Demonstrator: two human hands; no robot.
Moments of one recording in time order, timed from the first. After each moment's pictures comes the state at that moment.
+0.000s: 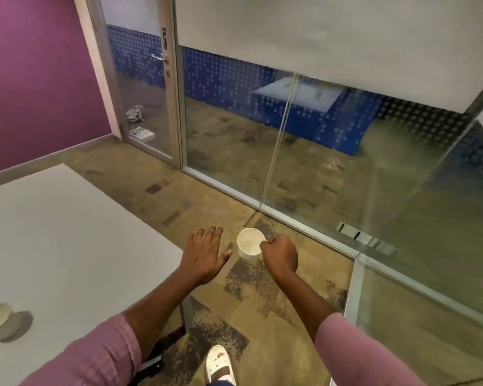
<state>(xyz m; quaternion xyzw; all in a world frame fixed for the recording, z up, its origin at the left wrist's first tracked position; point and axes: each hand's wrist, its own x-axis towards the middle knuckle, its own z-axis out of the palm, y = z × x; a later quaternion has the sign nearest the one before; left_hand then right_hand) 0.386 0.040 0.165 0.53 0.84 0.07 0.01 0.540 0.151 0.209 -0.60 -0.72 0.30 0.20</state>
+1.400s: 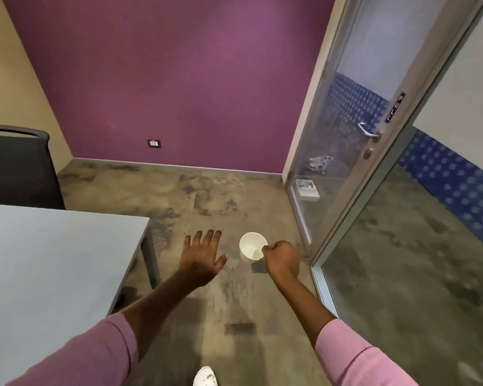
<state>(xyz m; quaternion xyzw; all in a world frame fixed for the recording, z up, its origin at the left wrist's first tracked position) -0.313 0.385 0.151 0.06 1.00 0.06 0.00 -0.316 0.587 0.205 -0.21 -0.90 0.37 -0.01</state>
